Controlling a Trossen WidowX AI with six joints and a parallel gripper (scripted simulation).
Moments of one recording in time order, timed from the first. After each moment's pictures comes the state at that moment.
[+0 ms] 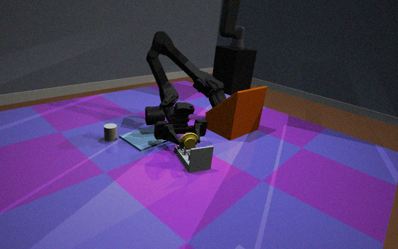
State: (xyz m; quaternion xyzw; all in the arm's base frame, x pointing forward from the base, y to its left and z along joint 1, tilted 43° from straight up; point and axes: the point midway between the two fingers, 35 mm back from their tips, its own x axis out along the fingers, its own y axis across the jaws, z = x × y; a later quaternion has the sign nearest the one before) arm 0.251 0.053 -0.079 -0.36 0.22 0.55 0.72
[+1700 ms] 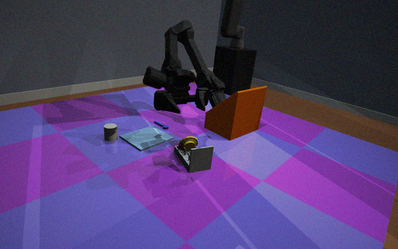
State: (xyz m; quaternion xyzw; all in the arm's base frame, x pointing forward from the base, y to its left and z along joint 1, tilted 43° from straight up) arm 0.250 0.134 0.004 -0.34 0.25 0.56 0.71
